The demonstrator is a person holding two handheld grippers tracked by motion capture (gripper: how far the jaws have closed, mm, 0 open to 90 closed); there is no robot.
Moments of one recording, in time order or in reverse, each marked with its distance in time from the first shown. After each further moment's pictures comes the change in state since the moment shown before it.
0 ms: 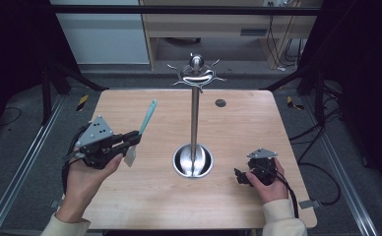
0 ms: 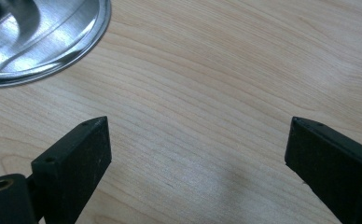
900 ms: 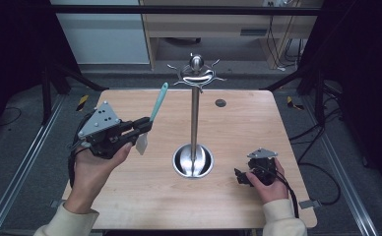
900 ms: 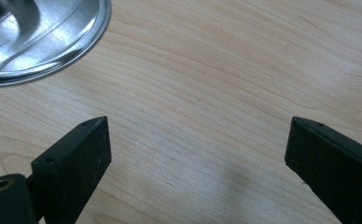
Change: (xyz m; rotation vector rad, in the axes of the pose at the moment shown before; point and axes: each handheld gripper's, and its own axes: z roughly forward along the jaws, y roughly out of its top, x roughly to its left) left arm -0.012 0.039 0.003 -0.100 -0.040 0.023; right arm -0.001 -0.001 0.000 0.003 -0.002 -0.007
